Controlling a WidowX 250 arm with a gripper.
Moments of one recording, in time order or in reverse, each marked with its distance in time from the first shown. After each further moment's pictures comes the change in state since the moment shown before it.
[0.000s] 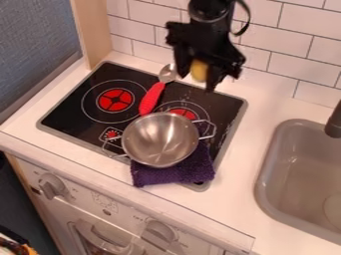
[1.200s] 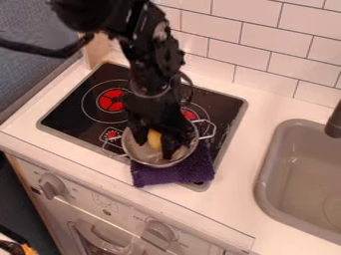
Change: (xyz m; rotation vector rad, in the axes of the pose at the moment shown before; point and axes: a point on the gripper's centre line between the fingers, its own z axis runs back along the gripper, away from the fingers) arm -0.087 0.003 -0.041 -0.104 0.097 0.020
